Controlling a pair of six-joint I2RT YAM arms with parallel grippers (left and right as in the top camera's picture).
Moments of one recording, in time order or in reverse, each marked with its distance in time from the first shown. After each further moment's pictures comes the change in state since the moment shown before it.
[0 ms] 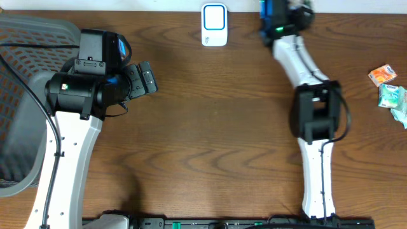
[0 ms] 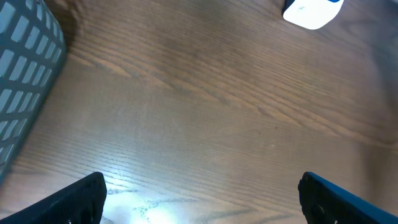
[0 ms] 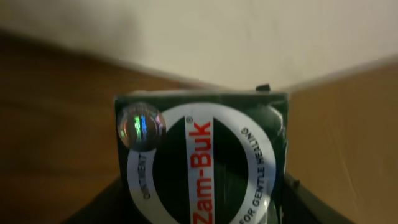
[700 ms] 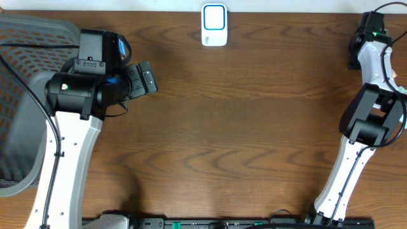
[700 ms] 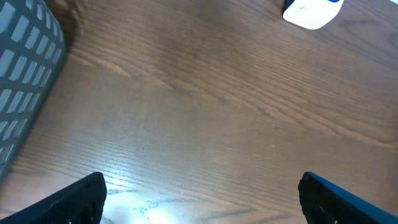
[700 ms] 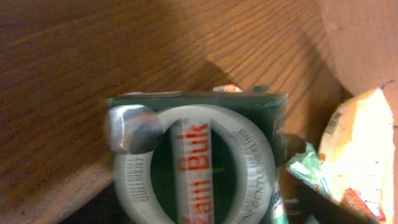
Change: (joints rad) left arm 0.000 0.000 0.000 0.000 0.000 0.000; right arm -0.453 -0.002 0.000 -0.402 -0.325 0.346
